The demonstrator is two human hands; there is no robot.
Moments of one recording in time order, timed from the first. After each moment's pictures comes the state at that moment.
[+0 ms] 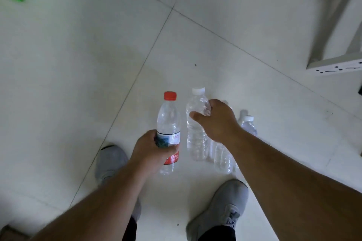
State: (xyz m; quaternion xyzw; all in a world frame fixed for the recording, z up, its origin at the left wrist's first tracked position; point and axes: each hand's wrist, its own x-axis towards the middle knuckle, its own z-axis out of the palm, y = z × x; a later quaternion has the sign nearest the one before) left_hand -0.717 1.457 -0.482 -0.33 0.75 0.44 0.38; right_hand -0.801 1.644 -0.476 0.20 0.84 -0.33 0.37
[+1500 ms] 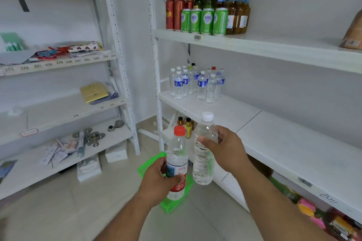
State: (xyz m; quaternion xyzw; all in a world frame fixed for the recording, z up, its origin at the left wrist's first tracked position) left_hand -0.746 1.220 0.408 -0.20 0.77 0.59 -0.12; right_hand -0.862 1.397 0.482 -0.20 0.81 -0.55 0.02
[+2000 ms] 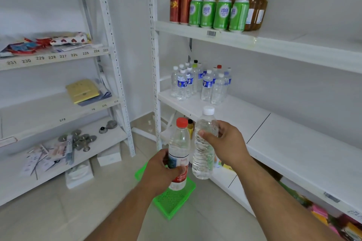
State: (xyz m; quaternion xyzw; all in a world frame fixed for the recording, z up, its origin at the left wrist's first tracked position) left_hand -0.834 1.098 0.404 -0.16 0.78 0.60 -0.09; right_hand -0.935 1.279 0.482 -0.17 0.82 -0.54 0.00
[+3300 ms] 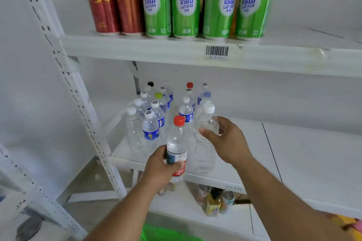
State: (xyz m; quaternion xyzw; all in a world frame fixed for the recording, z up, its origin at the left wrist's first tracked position) left_hand -1.304 0.921 0.385 0.02 0.82 0.58 0.04; right_hand -1.282 1.131 0.469 0.09 0.87 -0.46 -0.14
